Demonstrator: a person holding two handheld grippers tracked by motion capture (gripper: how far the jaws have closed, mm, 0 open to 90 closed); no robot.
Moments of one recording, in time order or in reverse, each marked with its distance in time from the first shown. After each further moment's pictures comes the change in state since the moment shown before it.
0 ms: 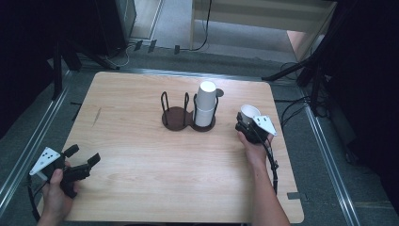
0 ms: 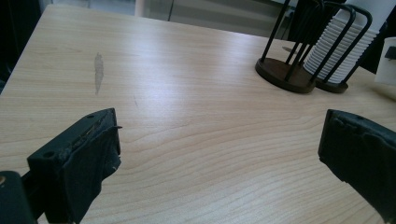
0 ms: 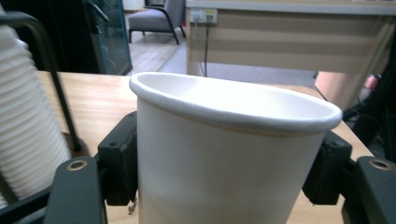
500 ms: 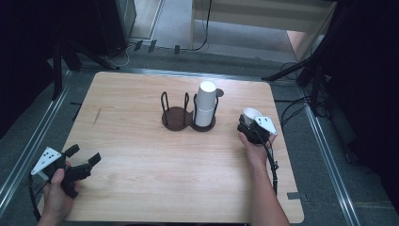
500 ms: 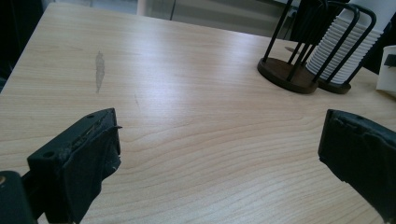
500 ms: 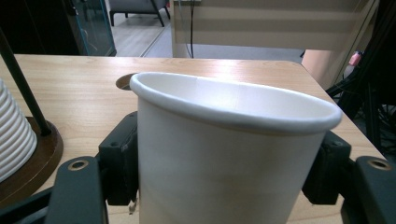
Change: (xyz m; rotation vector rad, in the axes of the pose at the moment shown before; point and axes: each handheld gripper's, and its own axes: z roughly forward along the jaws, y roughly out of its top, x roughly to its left) left arm 0.000 -0.001 0.002 -0.001 0.006 -0.007; right arm -0.005 -0.006 0.004 0.070 -0.053 0.014
